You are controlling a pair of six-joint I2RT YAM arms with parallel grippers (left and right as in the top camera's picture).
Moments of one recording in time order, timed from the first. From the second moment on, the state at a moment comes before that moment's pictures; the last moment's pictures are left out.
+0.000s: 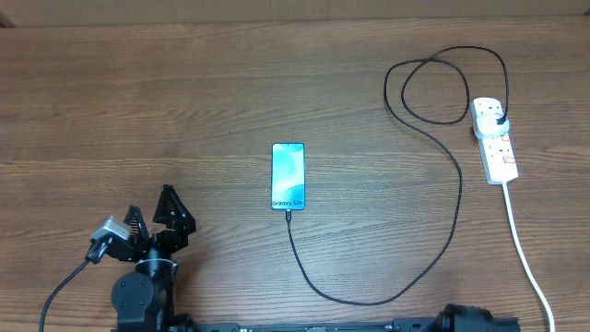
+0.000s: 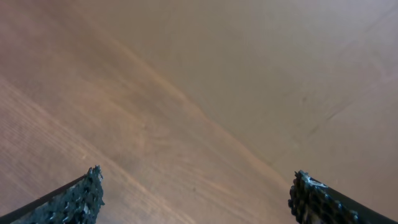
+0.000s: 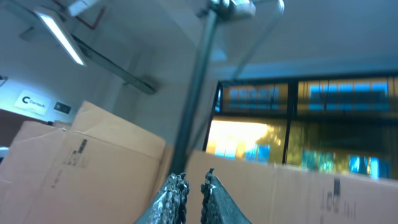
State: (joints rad) left arm 0.05 0.01 0.15 -0.21 -0.12 -0.70; right arm -0.15 0.25 1.73 -0.52 -0.64 0.42
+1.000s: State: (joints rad) left arm 0.05 0.01 0.01 -0.07 -0.11 -0.41; right arm -0.13 0.21 1.56 -0.39 -0.48 0.38
